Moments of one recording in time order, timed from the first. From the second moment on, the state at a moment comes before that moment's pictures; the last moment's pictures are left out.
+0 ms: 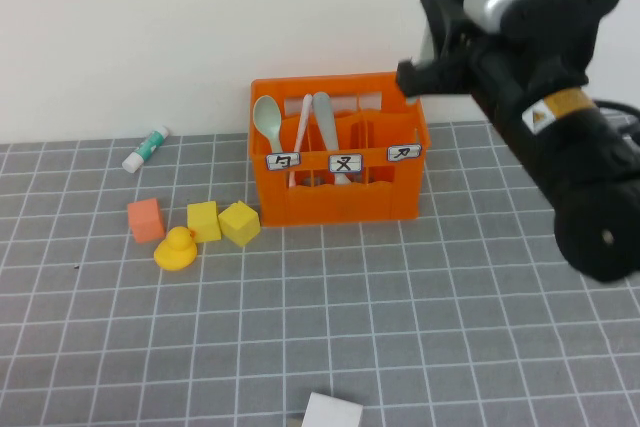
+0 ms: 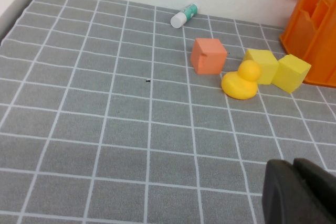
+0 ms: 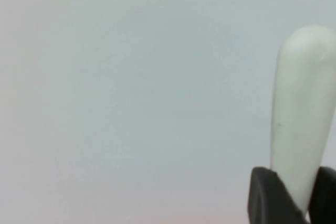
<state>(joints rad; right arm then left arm) 0.62 1.66 -0.97 0.32 -0.81 -0.25 -0.02 -0.01 0.02 -0.08 0.37 -0.20</state>
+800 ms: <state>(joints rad) 0.55 2.04 -1.17 0.32 -0.81 -0.25 -0.02 -0.01 0.02 -0.08 0.37 -0.20</state>
